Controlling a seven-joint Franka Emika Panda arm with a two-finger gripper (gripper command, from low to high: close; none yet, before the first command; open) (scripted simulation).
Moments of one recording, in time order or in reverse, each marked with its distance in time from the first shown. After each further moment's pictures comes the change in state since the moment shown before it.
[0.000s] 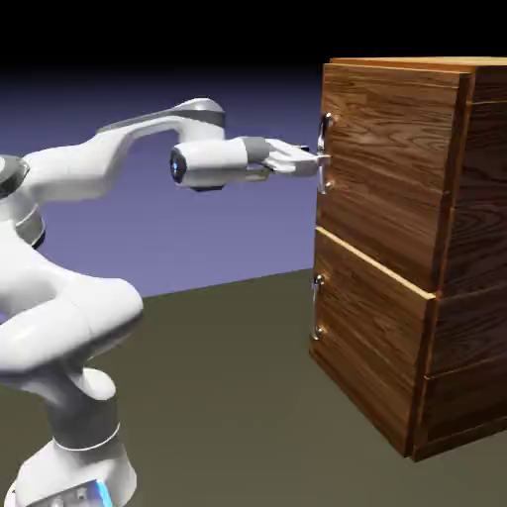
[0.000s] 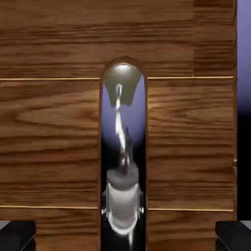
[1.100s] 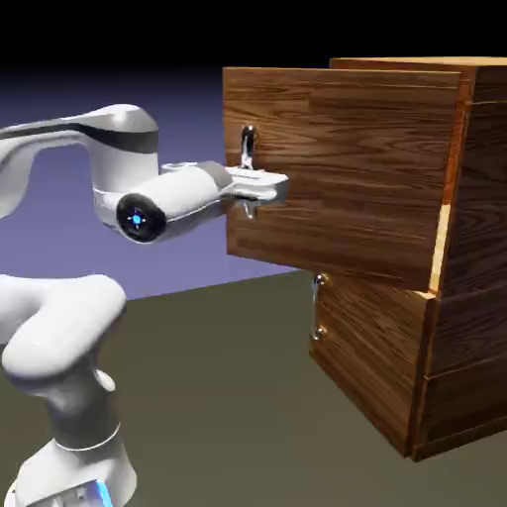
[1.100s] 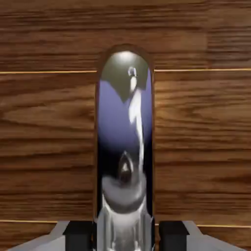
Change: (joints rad) arm 0.516 -0.112 -1.054 -0.708 -0.713 -1.018 -0.270
